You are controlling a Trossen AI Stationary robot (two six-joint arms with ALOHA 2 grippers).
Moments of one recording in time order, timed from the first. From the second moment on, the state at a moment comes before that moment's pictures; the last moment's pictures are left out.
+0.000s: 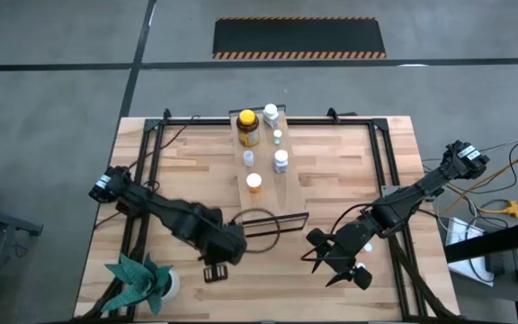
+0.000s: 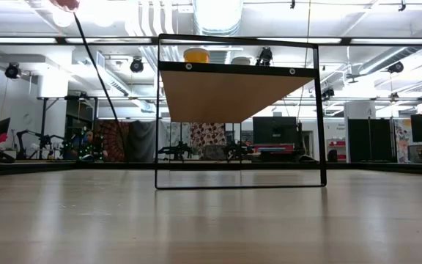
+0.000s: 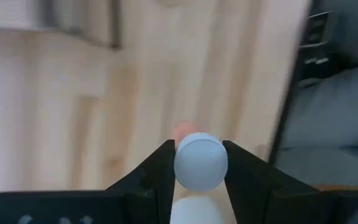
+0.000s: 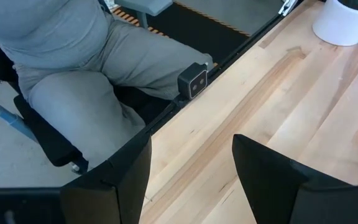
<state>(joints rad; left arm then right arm) -0.46 1.80 1.93 -1.45 0.02 -0.66 0.54 1.34 1.01 -0.30 -0.28 -0.11</state>
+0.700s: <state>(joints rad) -0.11 1.81 2.09 -1.49 -0.11 -0.18 0.54 1.34 1.01 -0.31 -0.28 -0.12</state>
